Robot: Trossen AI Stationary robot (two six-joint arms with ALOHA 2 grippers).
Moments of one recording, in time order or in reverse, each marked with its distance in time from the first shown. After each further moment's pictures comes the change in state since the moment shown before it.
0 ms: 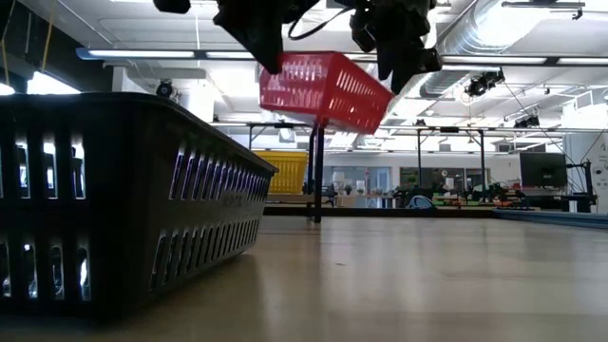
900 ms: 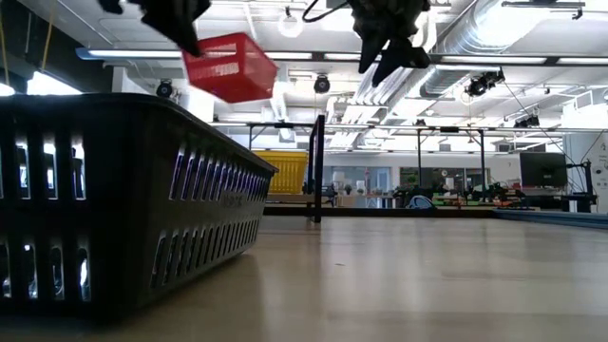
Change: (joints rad) left arm 0.276 -0.671 -0.452 0.062 0.007 -0.090; right arm -0.113 -0.070 0.000 0.148 0.091 -0.024
